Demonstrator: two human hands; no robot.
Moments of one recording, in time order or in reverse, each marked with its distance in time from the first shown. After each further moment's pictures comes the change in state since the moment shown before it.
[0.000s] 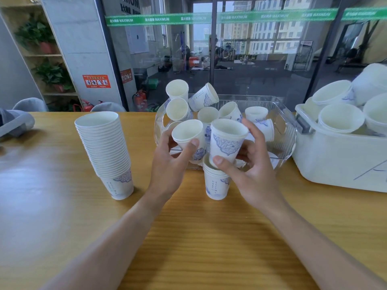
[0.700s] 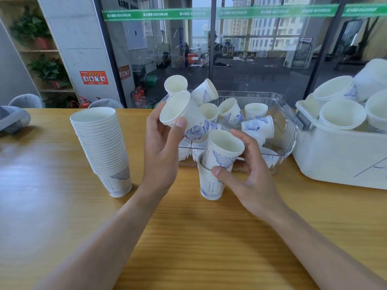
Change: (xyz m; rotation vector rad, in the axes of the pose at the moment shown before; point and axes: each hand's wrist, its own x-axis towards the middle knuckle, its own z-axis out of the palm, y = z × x) left_hand 0.005 0.018 0.002 -0.238 0.046 0.124; right_hand -0.015 0.003 -0.003 -0.083 -0.100 0.049
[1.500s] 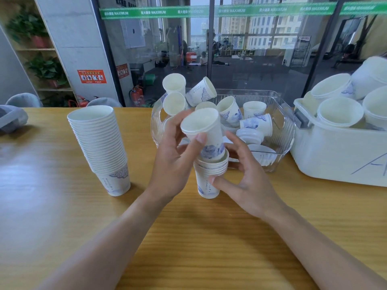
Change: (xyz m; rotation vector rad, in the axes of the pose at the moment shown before) left_hand -0.017 0.000 0.006 0.109 -0.207 -0.015; right_hand -0.003 0.002 -0.002 -0.108 -0.105 0.066
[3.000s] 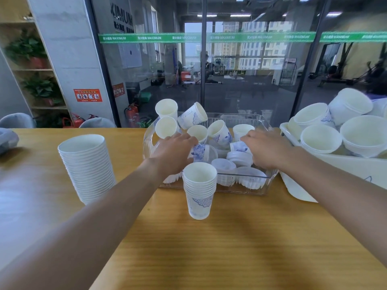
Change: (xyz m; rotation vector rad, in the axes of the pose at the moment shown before) left_hand 0.113 -0.041 -0.001 1.442 -0.545 0.111; right_hand 0.127 0.005 -0.106 -1.472 -0.308 0.034
